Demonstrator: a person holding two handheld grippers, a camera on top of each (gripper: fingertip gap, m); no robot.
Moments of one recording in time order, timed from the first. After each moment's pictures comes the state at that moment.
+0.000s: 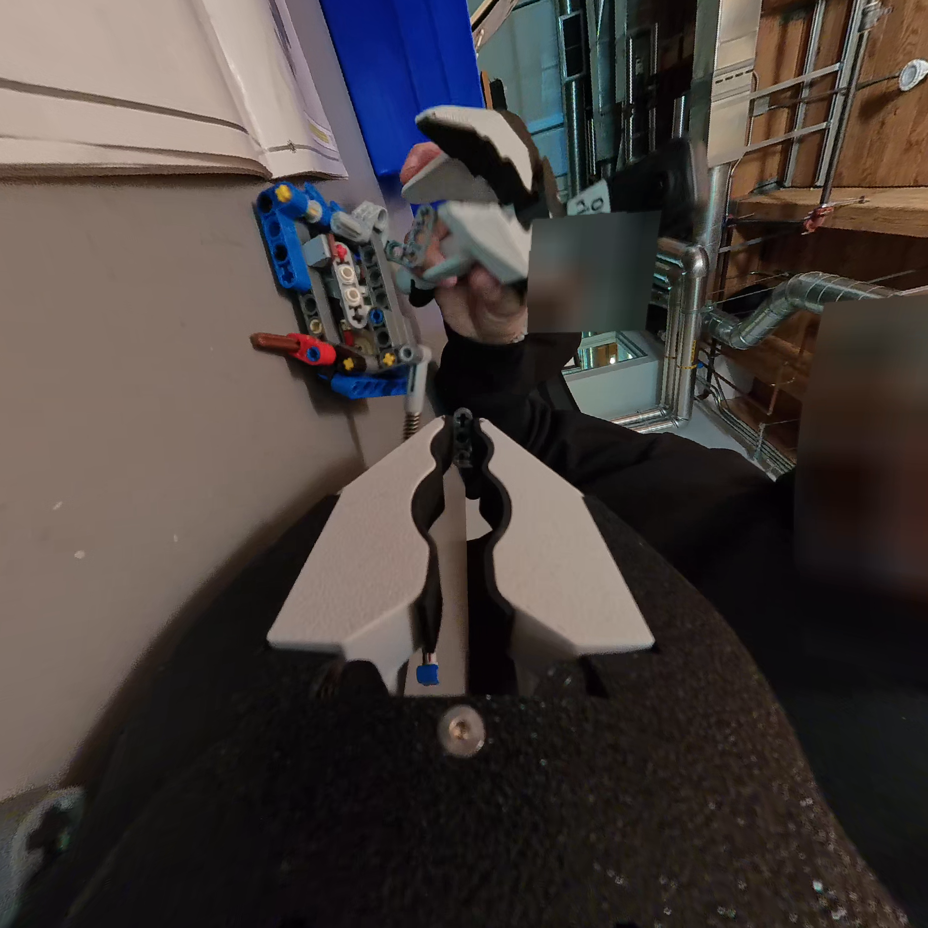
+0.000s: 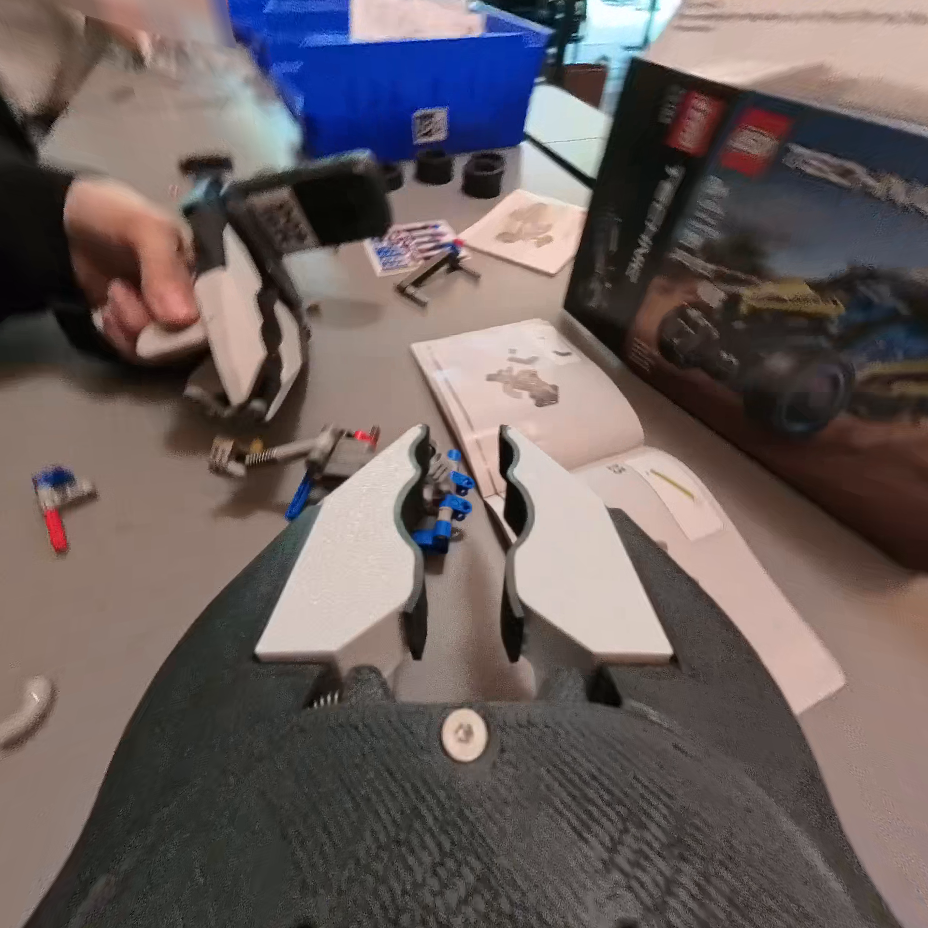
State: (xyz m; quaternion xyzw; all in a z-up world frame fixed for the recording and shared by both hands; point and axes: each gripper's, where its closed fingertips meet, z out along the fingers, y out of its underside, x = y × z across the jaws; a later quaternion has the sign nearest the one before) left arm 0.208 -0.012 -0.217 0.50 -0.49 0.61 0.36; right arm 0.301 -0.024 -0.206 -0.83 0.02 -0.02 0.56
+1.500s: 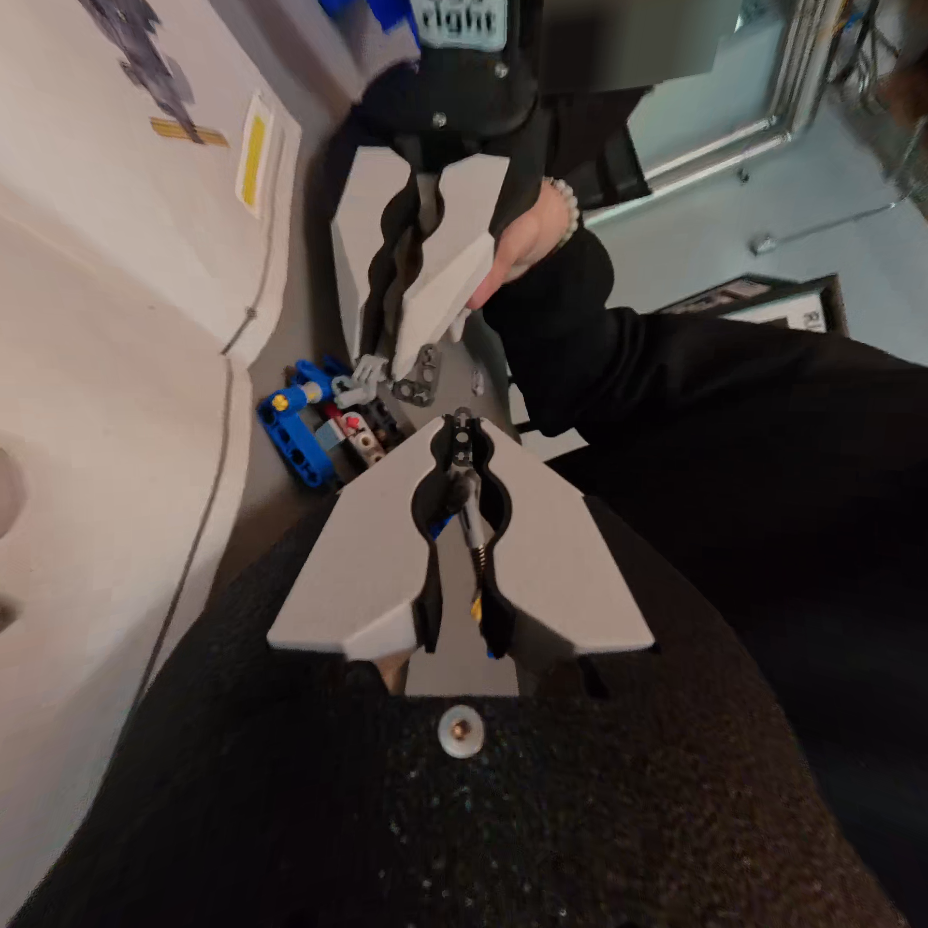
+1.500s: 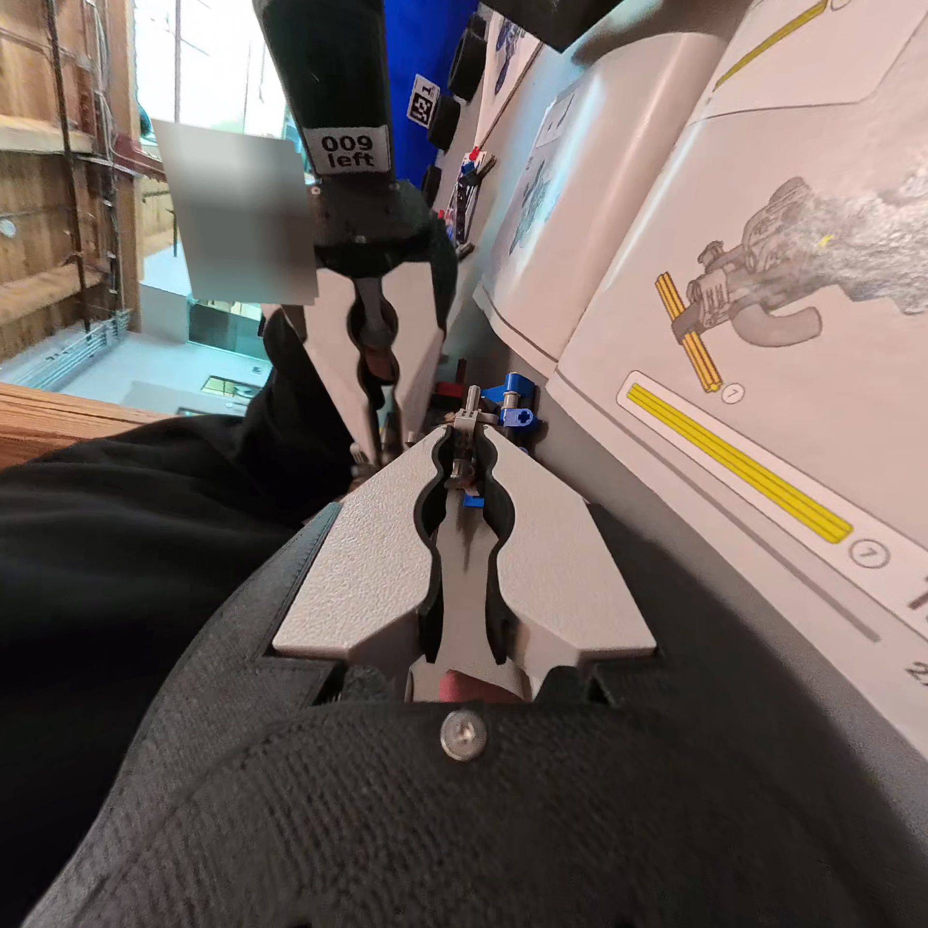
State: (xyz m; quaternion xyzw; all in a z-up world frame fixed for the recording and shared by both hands) left arm 0.253 -0.045 -0.218 0.36 -0.68 0.48 0.41; right arm 0.289 -0.035 -0.238 -0.70 0.34 0.42 0.46
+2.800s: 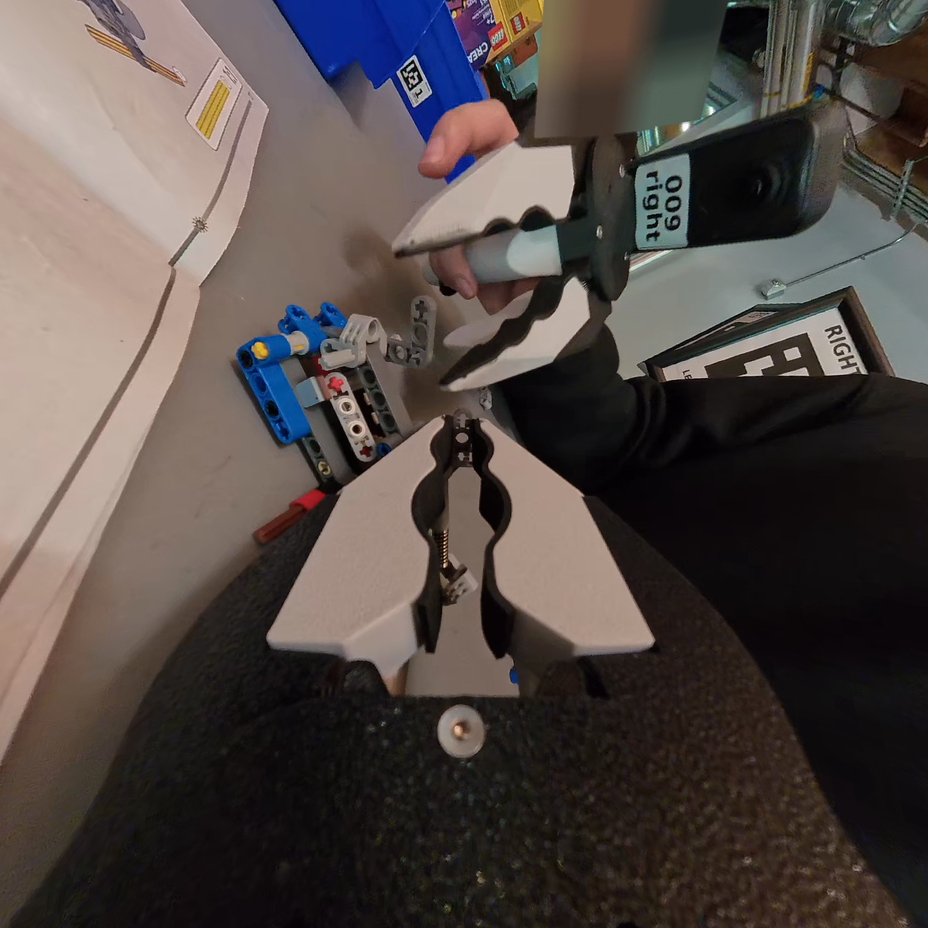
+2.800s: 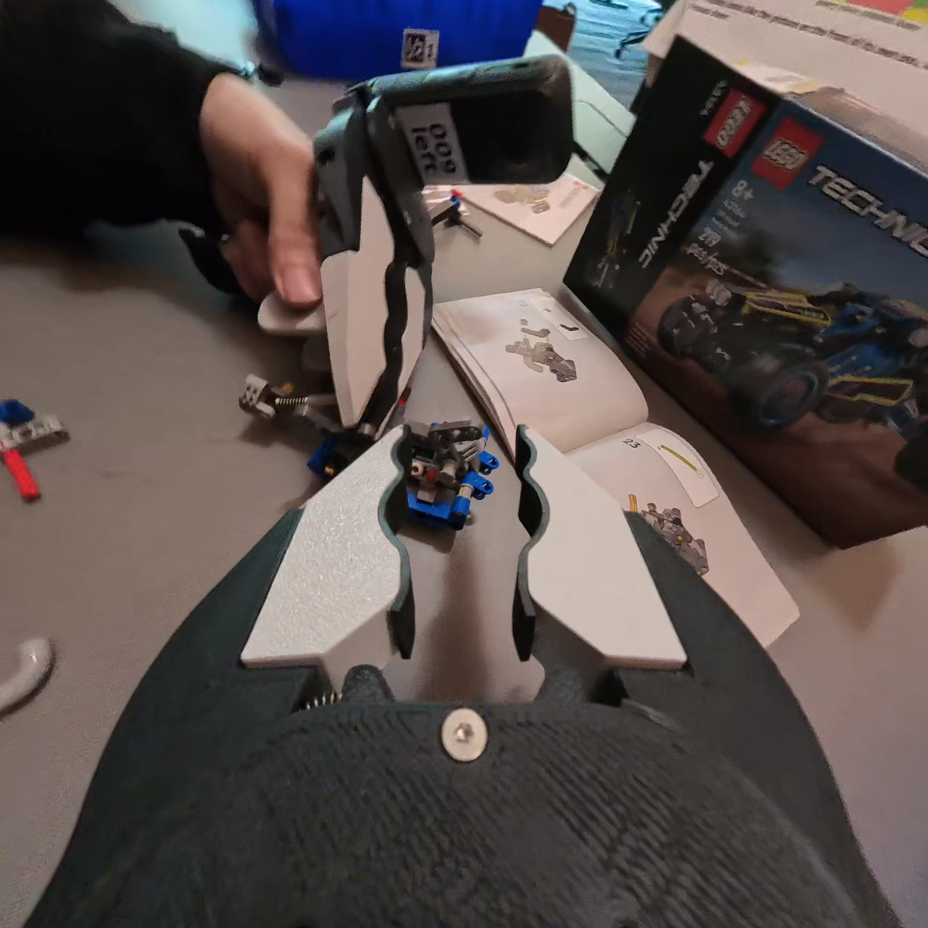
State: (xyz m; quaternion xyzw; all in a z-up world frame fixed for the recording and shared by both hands) left arm 0.235 -0.042 -0.224 0.37 -0.66 0.55 0.35; right arm 0.280 -0.033 -0.214 -0.85 -0.01 -0.11 0.52
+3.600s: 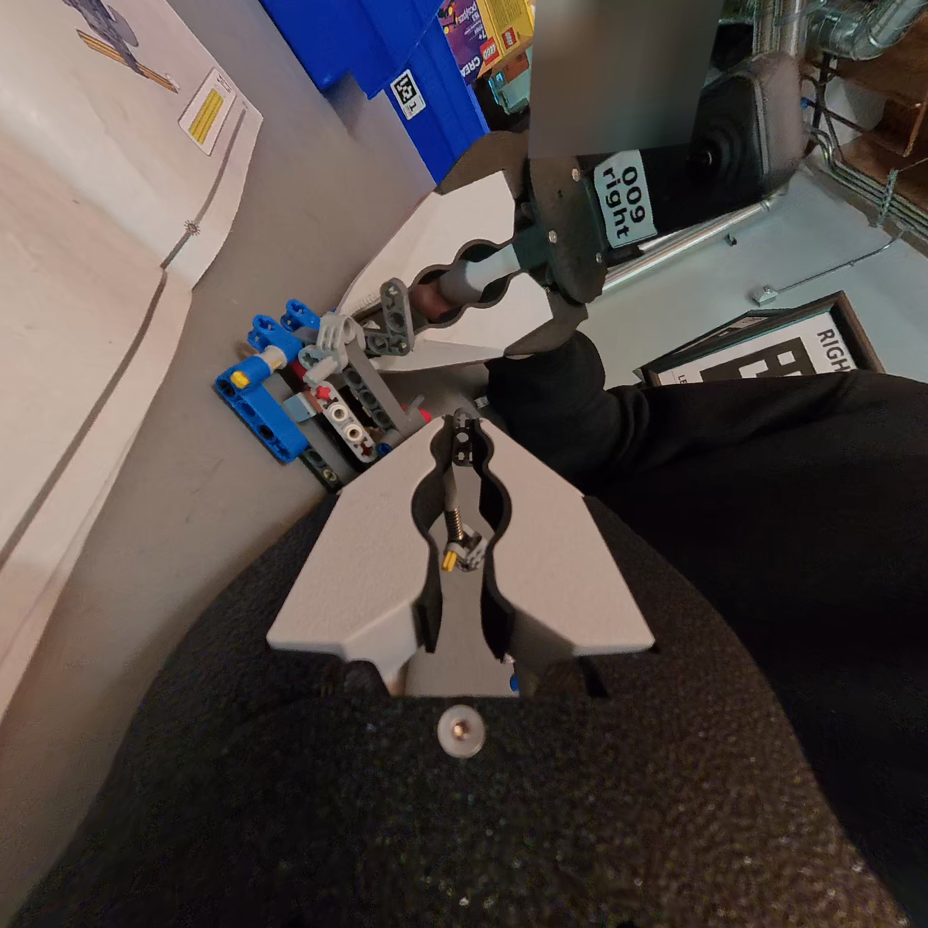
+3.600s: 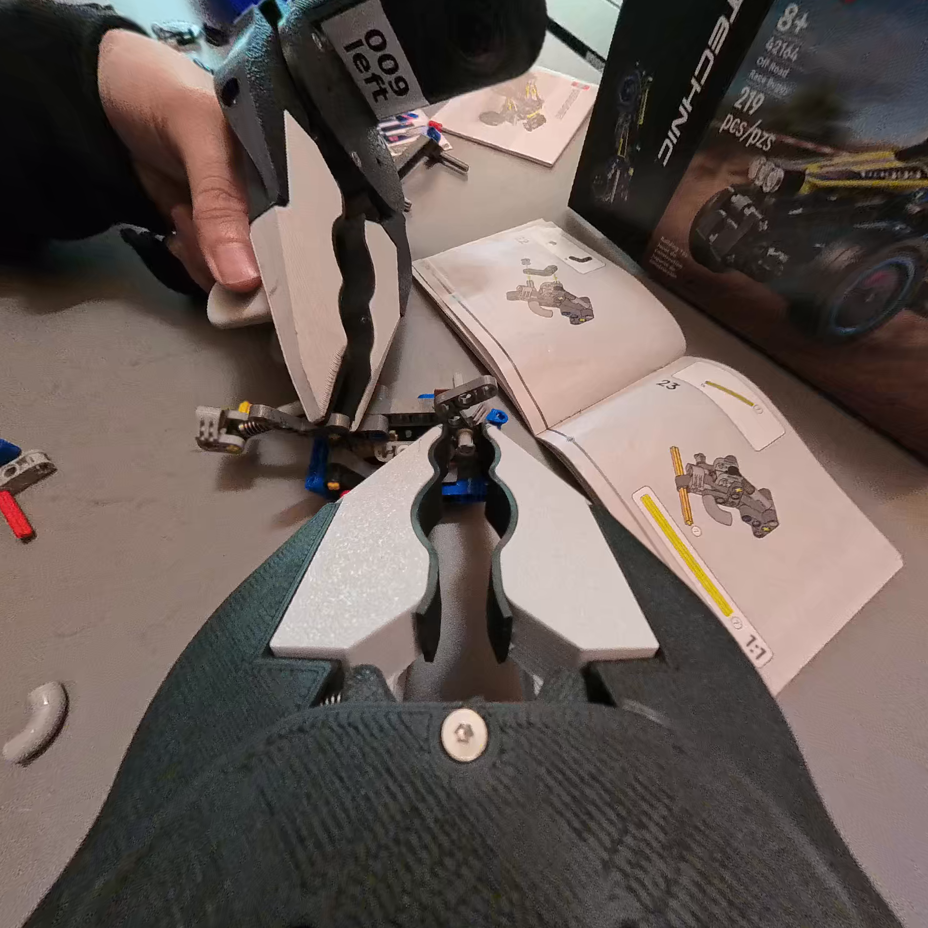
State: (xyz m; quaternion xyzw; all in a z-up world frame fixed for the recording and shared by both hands) left arm 0.234 -0.043 -0.222 0.37 -0.66 0.56 0.35; right arm 0.286 -0.030 -0.241 -0.87 0.06 -0.07 0.49
